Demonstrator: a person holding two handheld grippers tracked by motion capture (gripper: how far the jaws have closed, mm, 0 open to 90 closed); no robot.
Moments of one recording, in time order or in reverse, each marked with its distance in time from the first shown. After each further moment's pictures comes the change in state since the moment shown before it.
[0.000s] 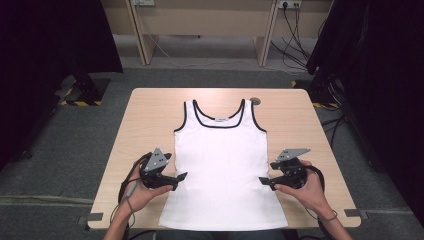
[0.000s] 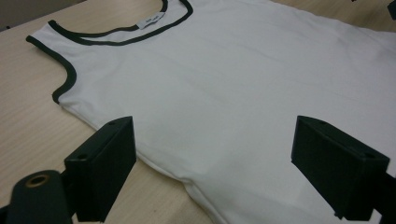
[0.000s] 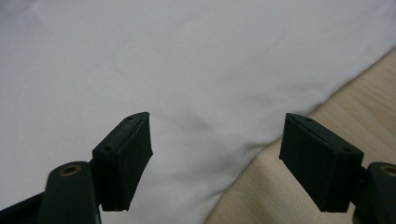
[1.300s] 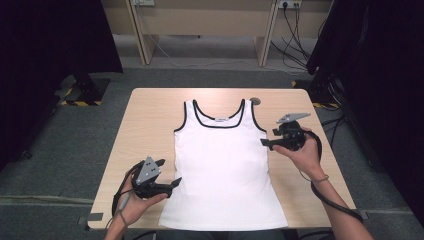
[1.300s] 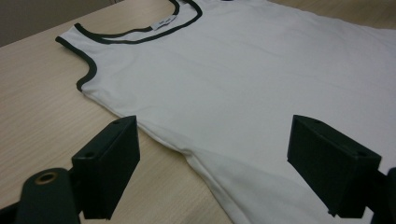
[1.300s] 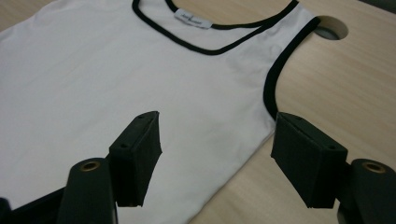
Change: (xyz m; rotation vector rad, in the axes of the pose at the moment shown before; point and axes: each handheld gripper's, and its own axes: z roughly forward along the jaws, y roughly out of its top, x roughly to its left) left arm -0.013 -0.014 -0.027 -0.043 0.074 -0.001; right arm -0.068 0.085 0.004 -0.076 -0.169 0.064
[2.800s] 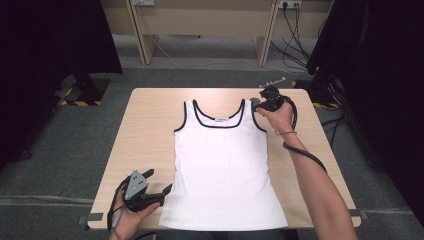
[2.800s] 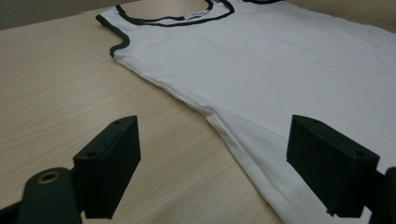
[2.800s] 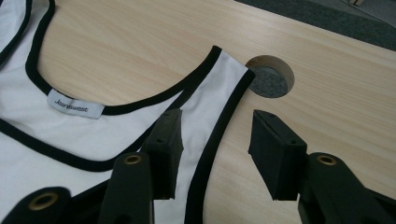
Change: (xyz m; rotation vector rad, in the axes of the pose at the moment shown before) left arm -0.003 -0.045 -0.010 -0.079 0.099 -0.115; right arm -0.065 0.086 0.112 0.099 -0.149 0.187
